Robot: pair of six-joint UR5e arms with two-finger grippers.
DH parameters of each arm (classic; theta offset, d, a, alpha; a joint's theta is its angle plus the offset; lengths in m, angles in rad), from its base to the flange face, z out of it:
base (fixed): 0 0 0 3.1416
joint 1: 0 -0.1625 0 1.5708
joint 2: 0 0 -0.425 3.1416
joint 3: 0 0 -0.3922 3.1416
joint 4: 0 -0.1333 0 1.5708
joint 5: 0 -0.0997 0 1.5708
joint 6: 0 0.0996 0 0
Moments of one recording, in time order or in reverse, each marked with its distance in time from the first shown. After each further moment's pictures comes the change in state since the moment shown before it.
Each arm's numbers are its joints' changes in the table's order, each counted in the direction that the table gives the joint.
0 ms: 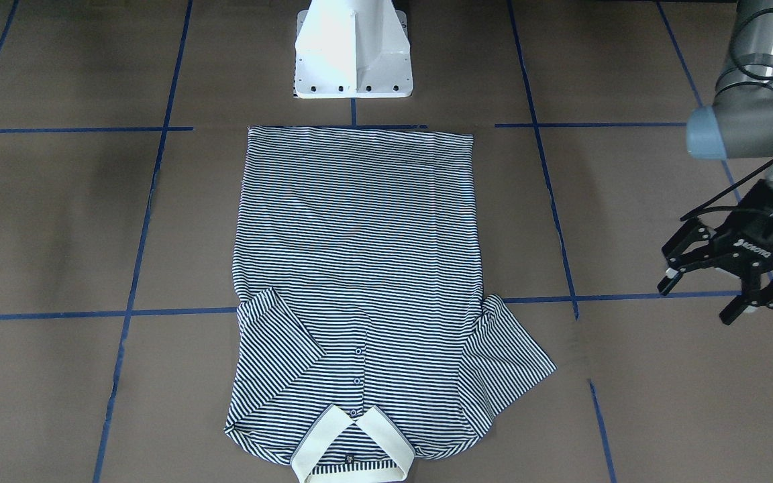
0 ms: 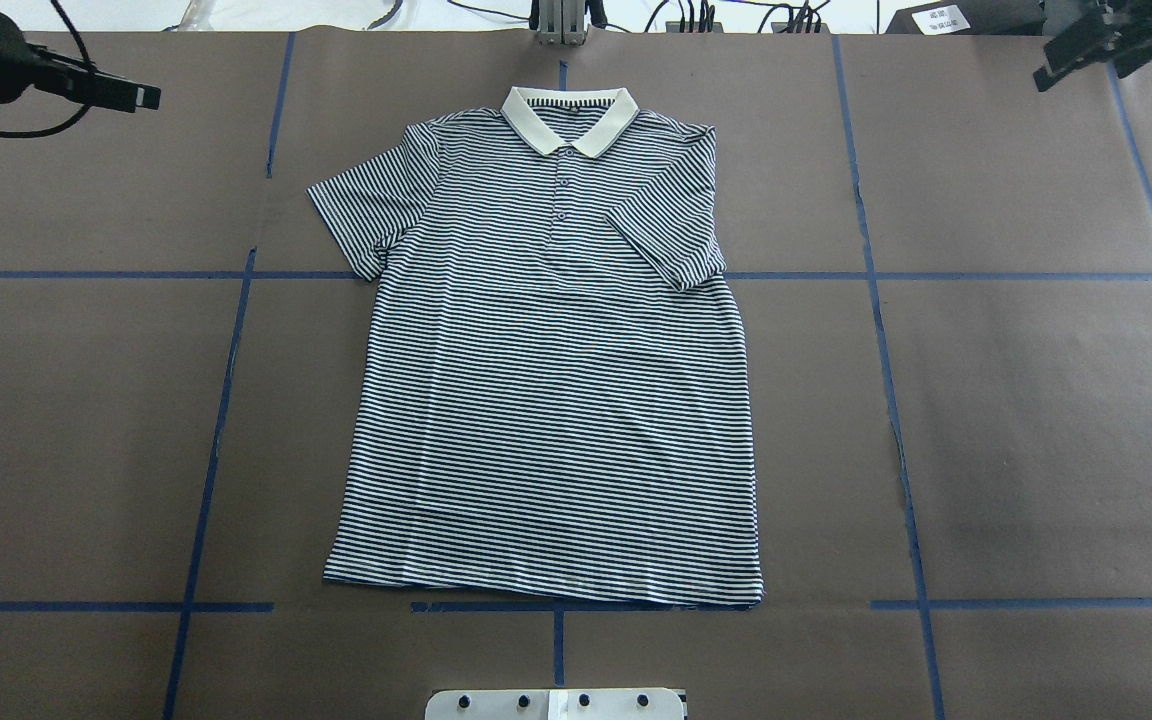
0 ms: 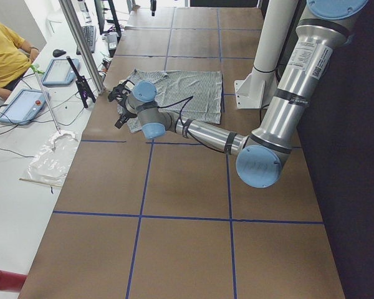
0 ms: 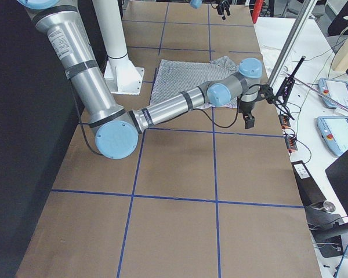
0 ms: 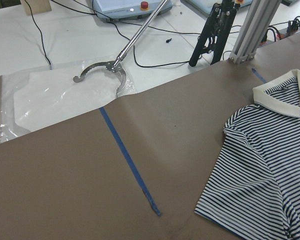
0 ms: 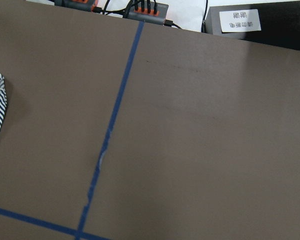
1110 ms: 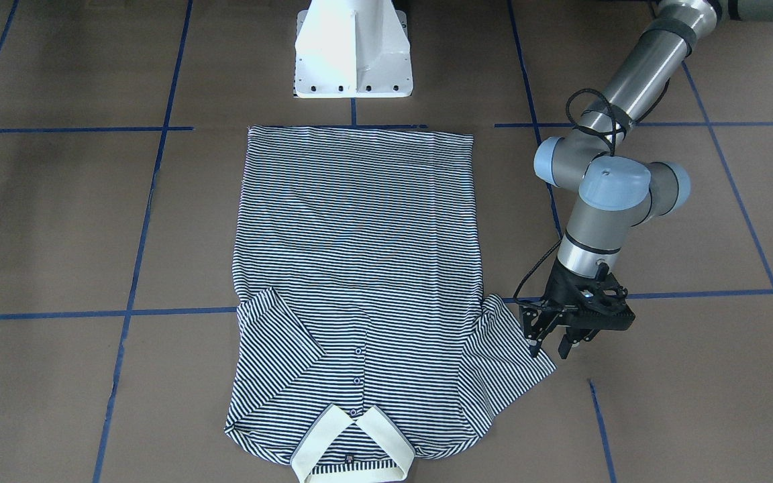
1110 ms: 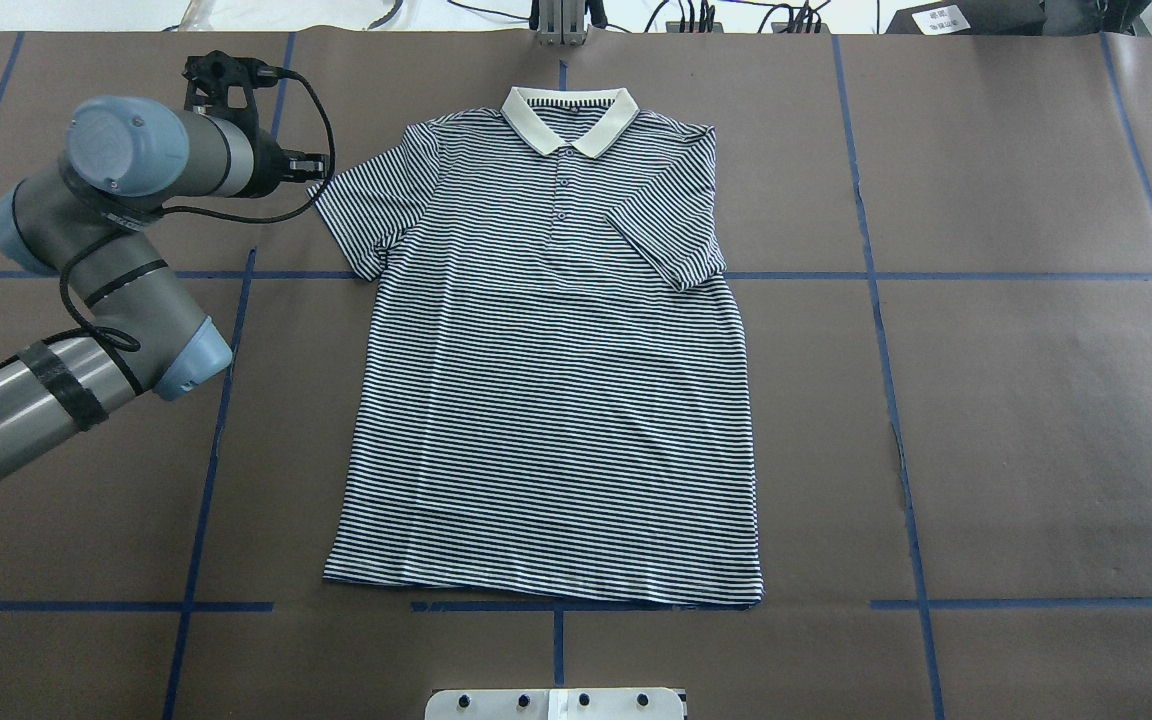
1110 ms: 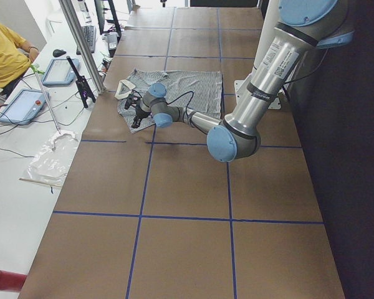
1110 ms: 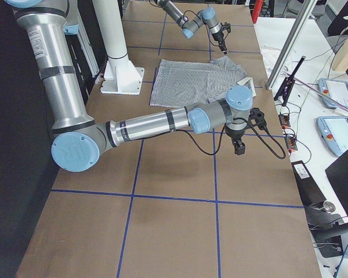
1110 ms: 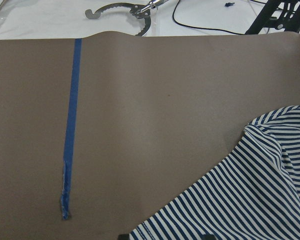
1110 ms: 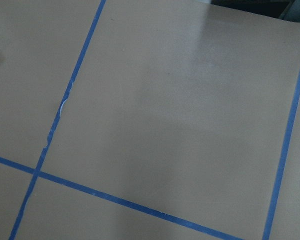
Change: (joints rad) left arm -0.308 0.200 0.276 -0.069 -0.404 -0.373; right arm -0.095 0.144 0.049 -0.007 -0.072 -0.154
